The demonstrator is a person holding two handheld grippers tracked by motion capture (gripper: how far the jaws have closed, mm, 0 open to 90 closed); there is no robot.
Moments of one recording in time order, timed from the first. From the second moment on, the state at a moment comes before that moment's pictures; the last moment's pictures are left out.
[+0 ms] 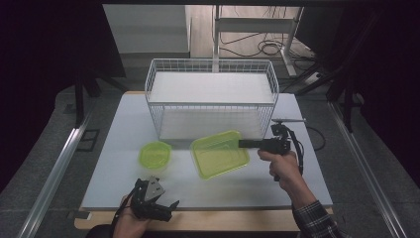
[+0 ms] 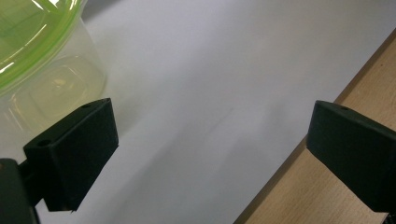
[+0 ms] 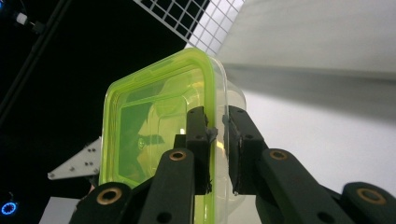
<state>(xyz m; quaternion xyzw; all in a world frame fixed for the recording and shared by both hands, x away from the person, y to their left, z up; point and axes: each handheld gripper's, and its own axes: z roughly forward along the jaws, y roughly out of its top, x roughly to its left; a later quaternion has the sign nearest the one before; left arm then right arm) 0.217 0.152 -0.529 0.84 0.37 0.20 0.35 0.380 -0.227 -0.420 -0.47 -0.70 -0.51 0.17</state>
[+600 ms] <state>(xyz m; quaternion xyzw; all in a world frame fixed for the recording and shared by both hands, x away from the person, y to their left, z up) 0.217 0.147 -0.531 0.84 0.36 0.20 0.34 0.397 -0.229 -0.370 -0.47 -0.69 -0.54 0.15</state>
